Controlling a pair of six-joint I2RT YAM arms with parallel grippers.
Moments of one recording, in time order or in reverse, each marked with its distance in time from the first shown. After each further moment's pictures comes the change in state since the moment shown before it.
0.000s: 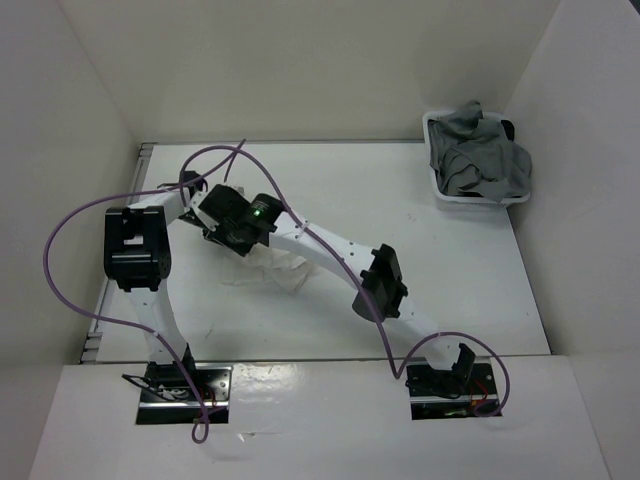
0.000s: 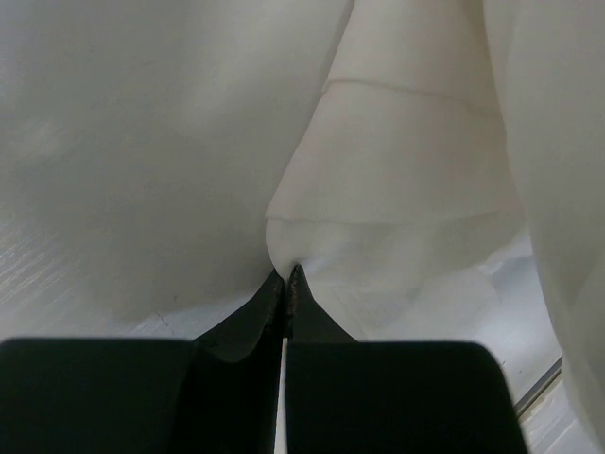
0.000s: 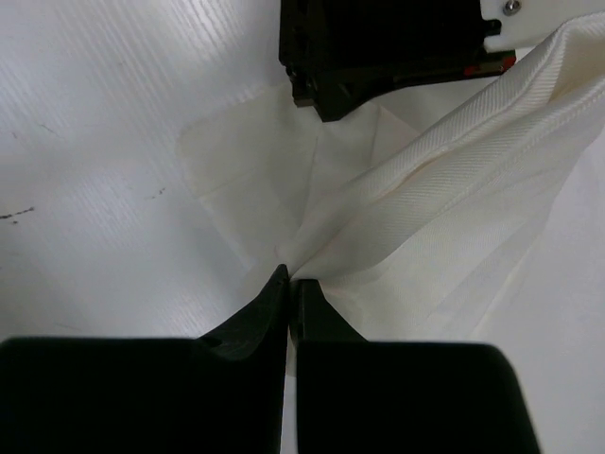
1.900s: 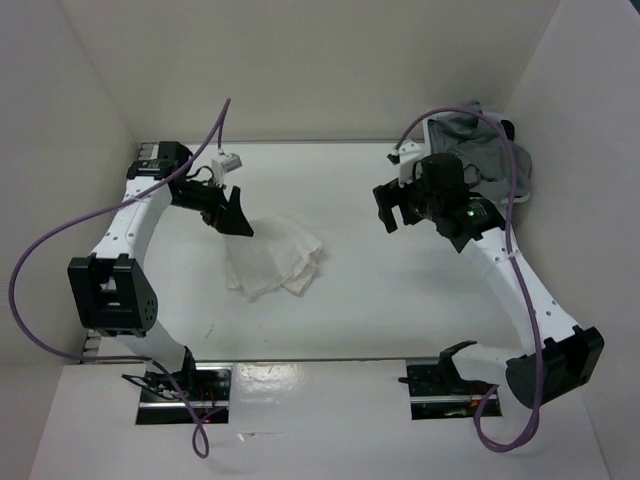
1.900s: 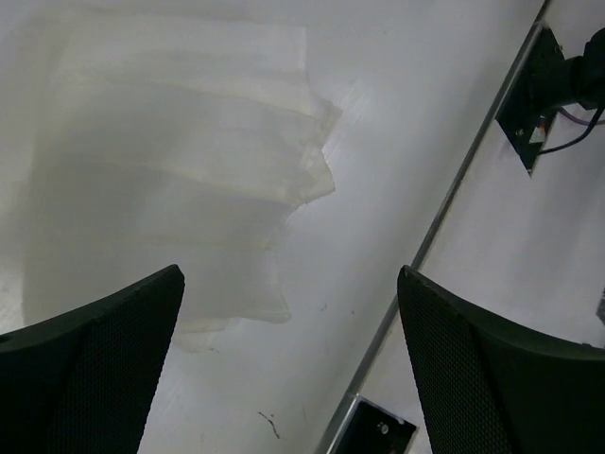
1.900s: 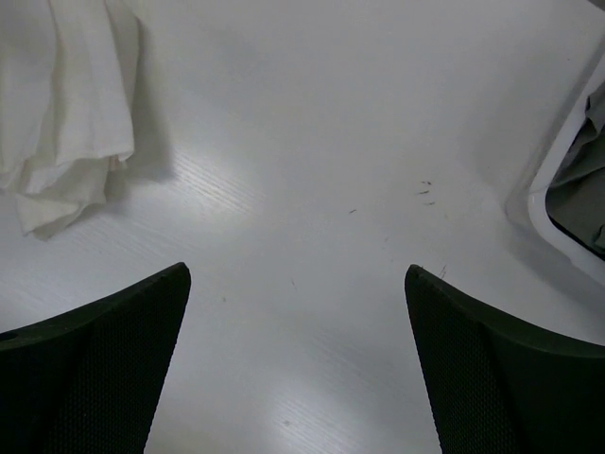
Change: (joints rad) left arm -0.046 -0.406 0.147 -0.371 0.294 0.082; right arm -0.705 -1.193 -1.262 0.378 -0.213 -0.060
